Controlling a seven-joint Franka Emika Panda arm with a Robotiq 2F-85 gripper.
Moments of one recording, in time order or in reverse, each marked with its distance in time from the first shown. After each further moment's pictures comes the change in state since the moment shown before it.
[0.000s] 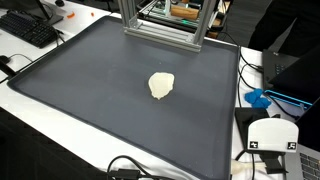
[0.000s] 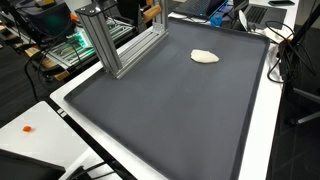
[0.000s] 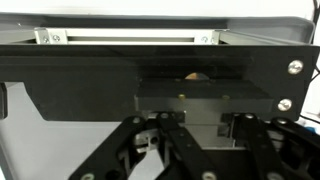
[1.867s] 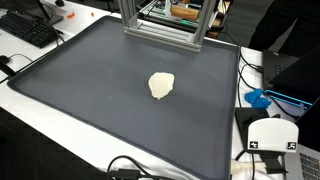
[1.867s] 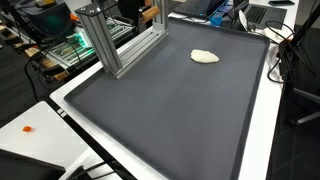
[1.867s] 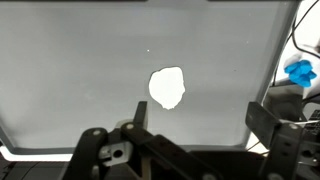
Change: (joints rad) arm -0.067 0.211 0.035 0.146 -0.031 0.270 0.006
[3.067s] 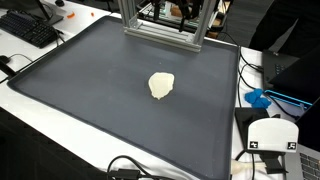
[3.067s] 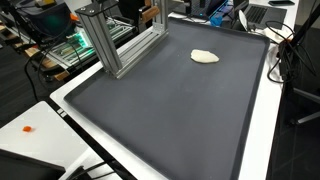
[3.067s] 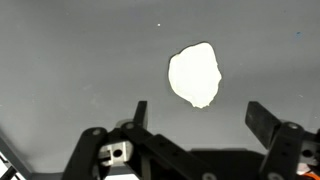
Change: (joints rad) arm -0.044 0.493 0.008 0.241 -0.280 0.130 0.351
